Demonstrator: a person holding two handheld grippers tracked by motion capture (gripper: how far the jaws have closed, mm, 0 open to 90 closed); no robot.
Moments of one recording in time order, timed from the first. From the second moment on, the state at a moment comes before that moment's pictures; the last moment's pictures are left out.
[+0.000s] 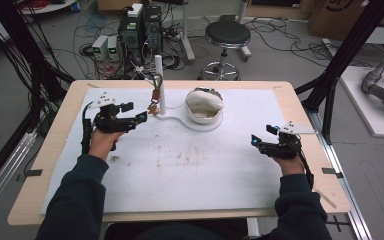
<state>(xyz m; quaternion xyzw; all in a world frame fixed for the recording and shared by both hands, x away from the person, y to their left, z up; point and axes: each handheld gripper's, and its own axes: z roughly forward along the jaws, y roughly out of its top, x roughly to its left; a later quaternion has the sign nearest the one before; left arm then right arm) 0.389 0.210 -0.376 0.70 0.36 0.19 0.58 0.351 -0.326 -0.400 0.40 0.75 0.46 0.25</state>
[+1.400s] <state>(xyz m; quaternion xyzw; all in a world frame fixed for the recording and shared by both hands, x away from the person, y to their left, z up) 0.347 0.237 -0.417 0.68 0.40 0.23 0.56 0.344 -0.325 -0.400 0.39 0.76 0.45 0.25</state>
